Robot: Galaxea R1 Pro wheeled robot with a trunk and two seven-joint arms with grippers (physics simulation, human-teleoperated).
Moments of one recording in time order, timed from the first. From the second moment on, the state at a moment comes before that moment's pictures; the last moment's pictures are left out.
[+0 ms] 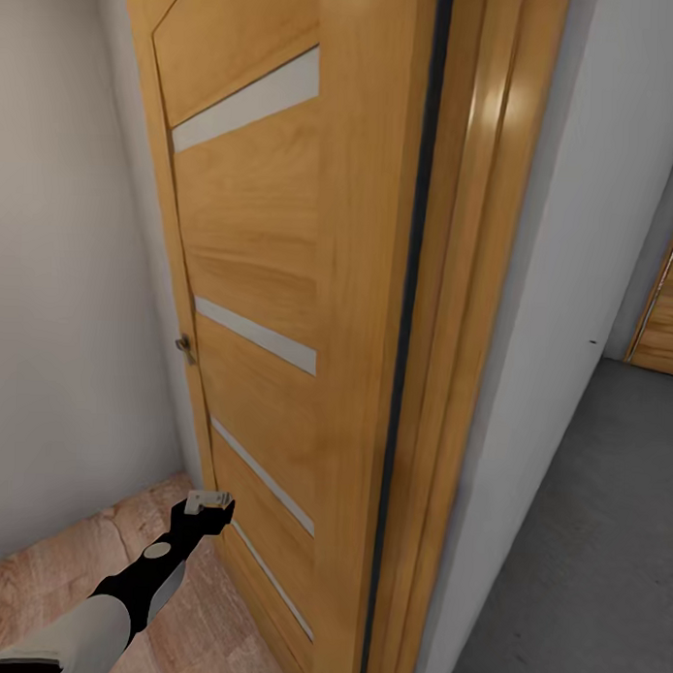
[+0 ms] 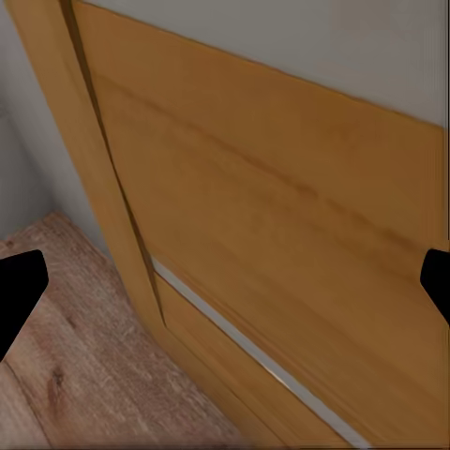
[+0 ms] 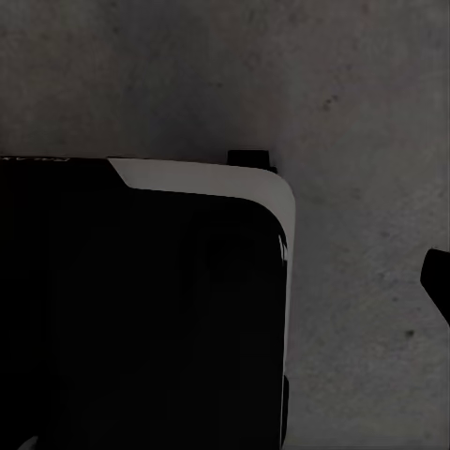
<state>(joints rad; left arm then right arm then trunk) -0.68 0.07 -0.01 -0.28 0.00 -0.24 -0.05 -0.08 -0.05 0.00 -0.06 0.00 -0.04 0.10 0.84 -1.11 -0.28</state>
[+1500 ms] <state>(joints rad) -0.68 0.07 -0.01 -0.28 0.00 -0.24 -0.05 -0.08 -0.05 0.00 -0.06 0.00 -0.04 0.09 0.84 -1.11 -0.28</state>
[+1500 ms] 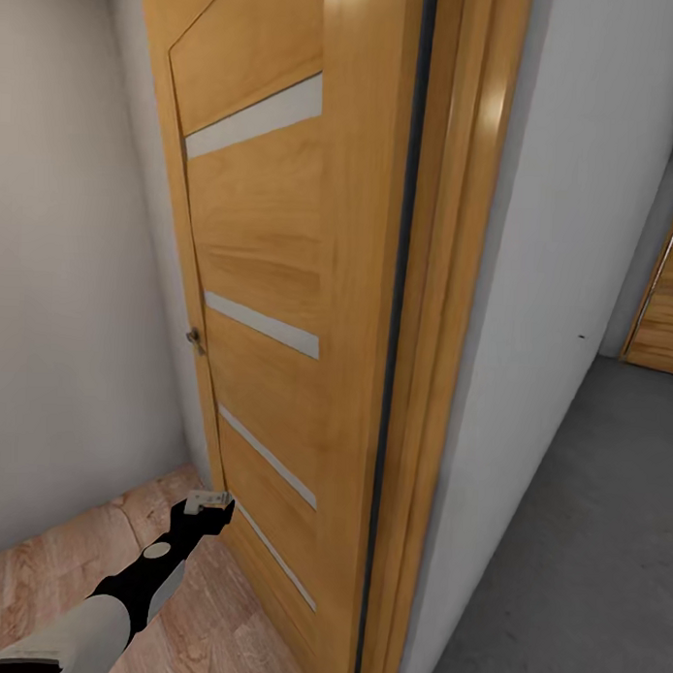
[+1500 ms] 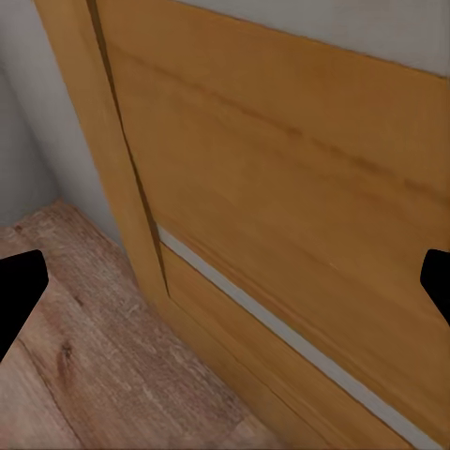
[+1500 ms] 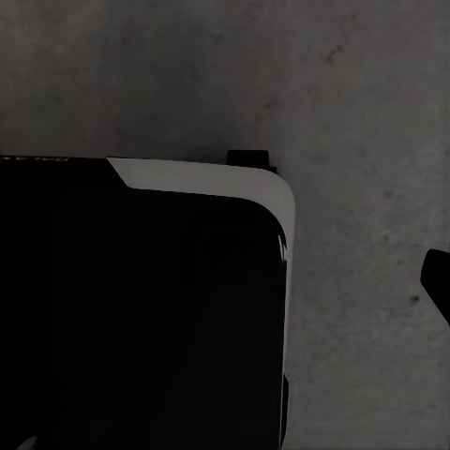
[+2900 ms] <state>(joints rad) -0.68 0.07 -0.01 -0.28 0.00 -0.24 -0.05 -0.08 -0.05 0.00 -0.06 0.00 -0.04 0.10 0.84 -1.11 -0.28</state>
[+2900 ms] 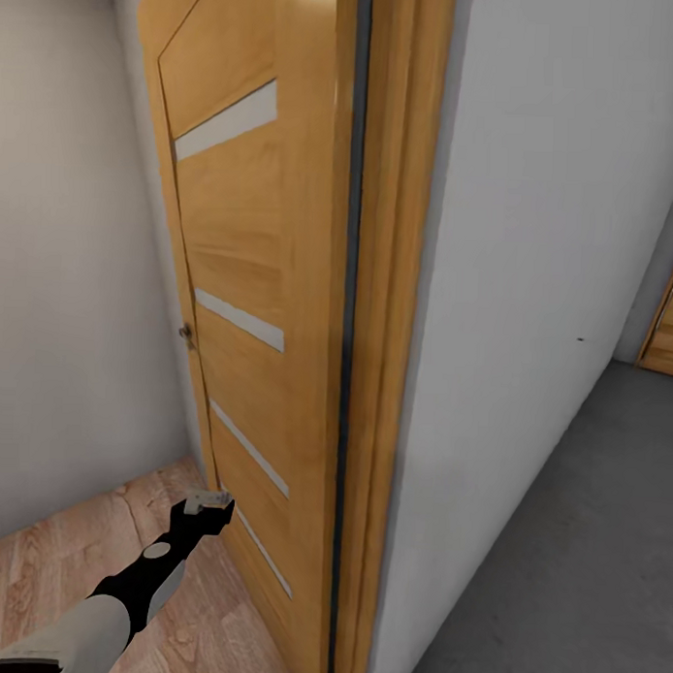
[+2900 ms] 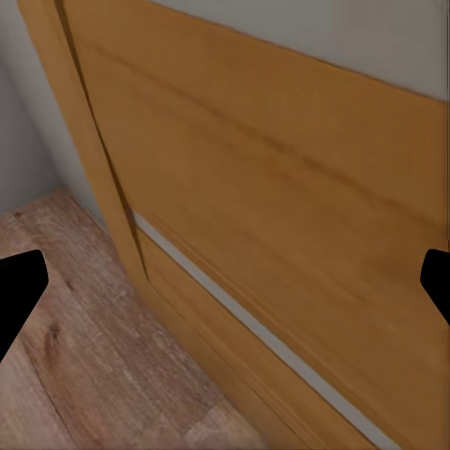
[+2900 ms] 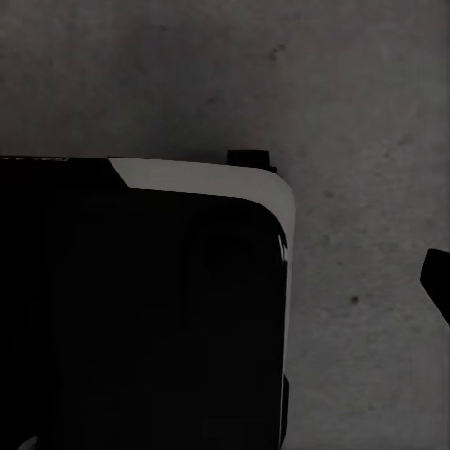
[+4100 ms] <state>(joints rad) -0.68 0.10 -0.01 -0.06 0.00 -0.26 -0.05 -0.08 -0.05 0.00 -0.06 0.00 -0.04 0.10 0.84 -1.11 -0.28</state>
